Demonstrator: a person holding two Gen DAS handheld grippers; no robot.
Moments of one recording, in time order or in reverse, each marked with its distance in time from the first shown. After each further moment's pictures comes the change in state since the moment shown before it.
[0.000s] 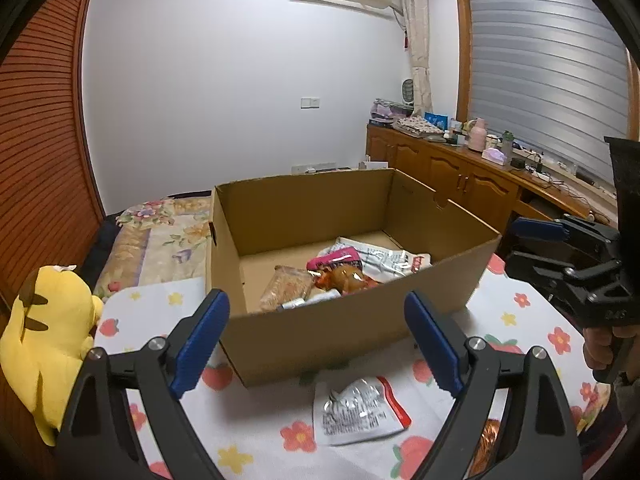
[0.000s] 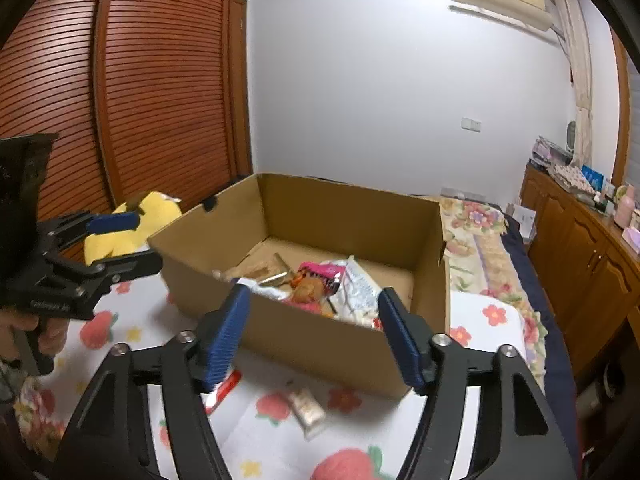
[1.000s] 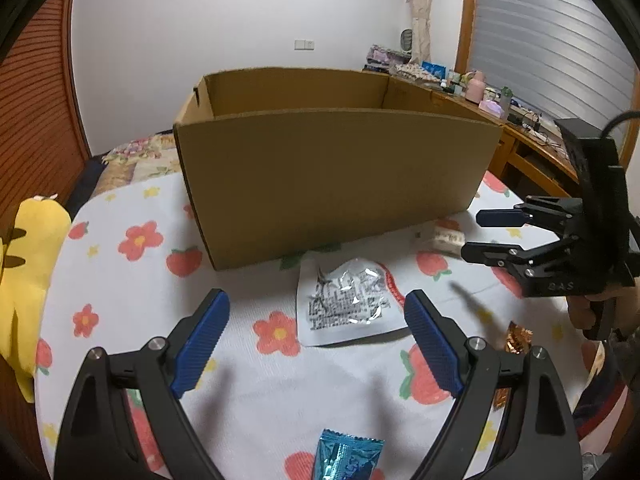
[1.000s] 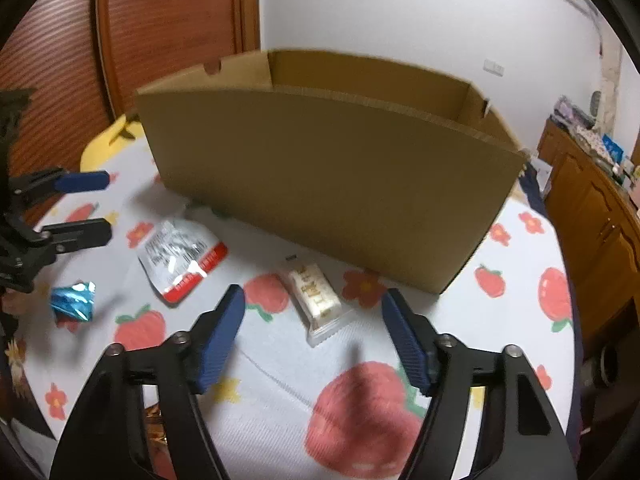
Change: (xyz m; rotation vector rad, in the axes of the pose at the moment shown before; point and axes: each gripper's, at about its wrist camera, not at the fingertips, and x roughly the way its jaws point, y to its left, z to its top) left arm 0.022 -0.003 -0.082 -0.035 0.212 -0.035; right arm 0.057 0.004 -0.084 -0.050 0.282 0.033
